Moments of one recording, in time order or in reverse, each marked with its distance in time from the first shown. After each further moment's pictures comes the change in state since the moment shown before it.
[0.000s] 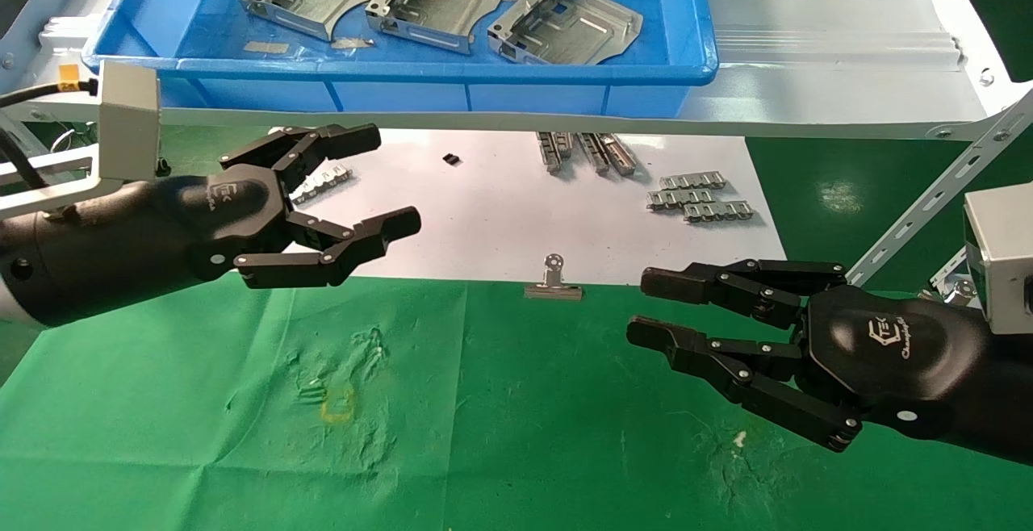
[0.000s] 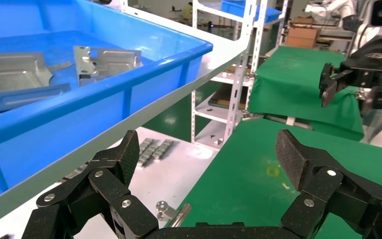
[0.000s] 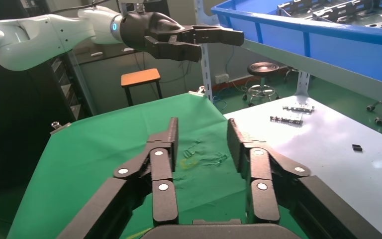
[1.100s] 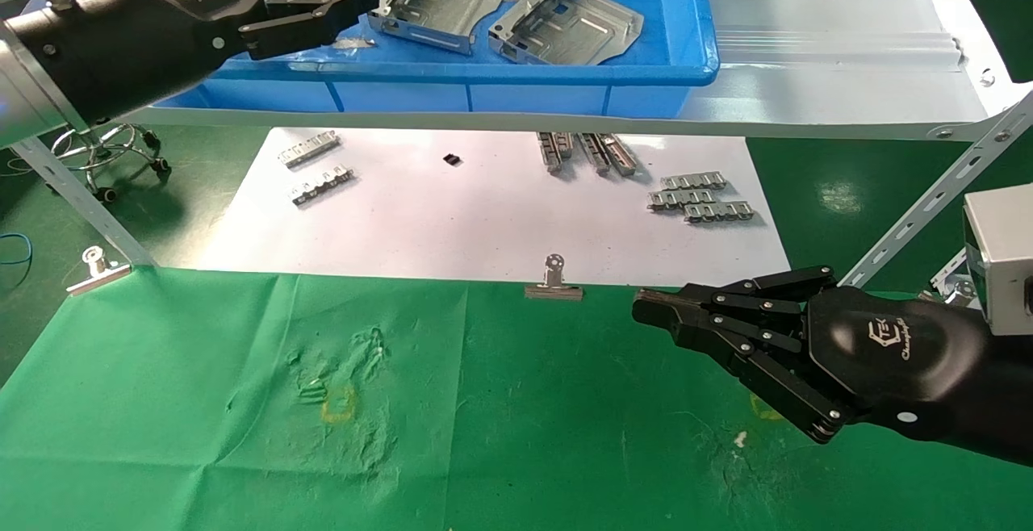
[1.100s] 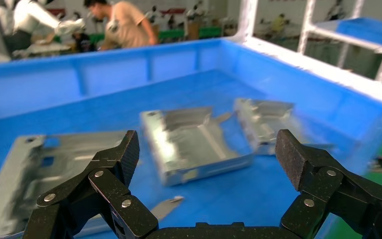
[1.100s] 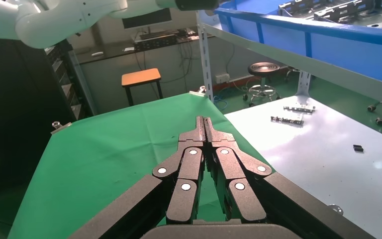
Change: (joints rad) left arm -0.327 0.151 0.040 0.330 0.154 -0.290 0.002; right arm 0.000 0.000 0.000 0.000 0.000 0.000 0.000
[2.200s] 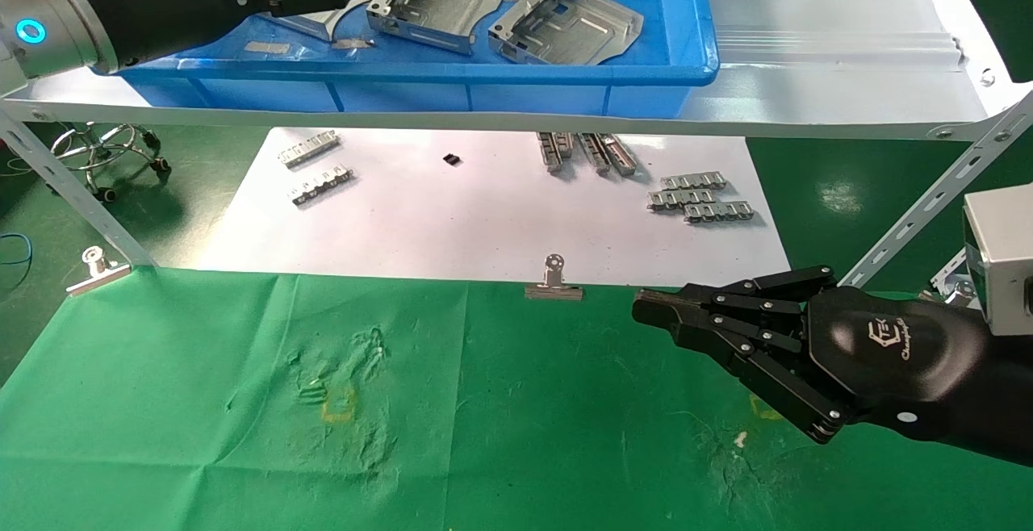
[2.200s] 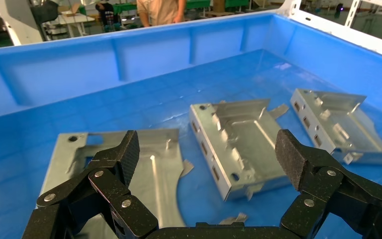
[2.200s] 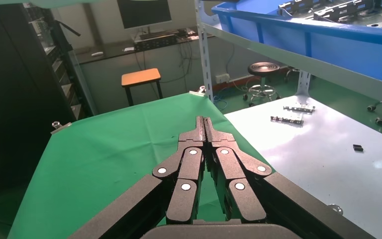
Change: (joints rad) left arm -0.310 0.164 0.069 0.517 0.135 -0.008 0.143; right arm 0.000 0.000 0.000 0.000 0.000 0.000 0.000
